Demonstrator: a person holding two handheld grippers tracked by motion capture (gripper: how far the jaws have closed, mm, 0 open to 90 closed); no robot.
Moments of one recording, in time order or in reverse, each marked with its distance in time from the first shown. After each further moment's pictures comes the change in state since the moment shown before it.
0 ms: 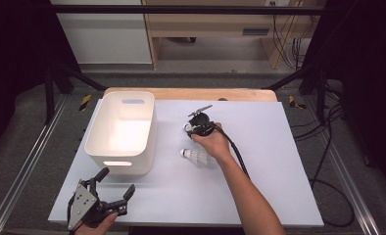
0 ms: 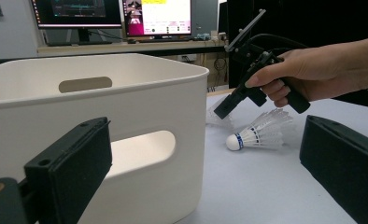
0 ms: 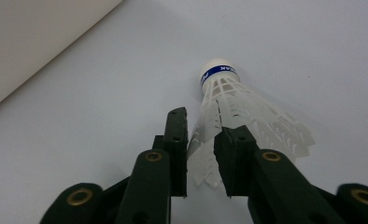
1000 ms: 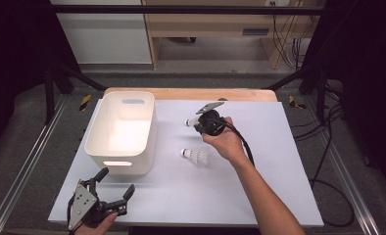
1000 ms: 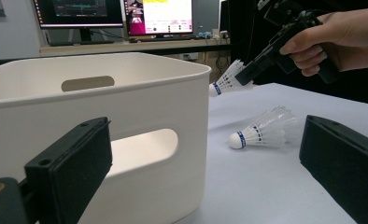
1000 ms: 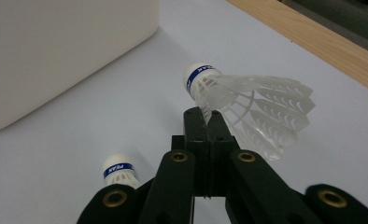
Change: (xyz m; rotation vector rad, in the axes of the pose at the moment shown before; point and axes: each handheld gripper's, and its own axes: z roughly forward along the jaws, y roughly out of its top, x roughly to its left) left arm 0.001 0.000 0.000 0.005 0.008 0.007; right arm 0.001 0.001 -0.068 -0.117 0.010 -0.133
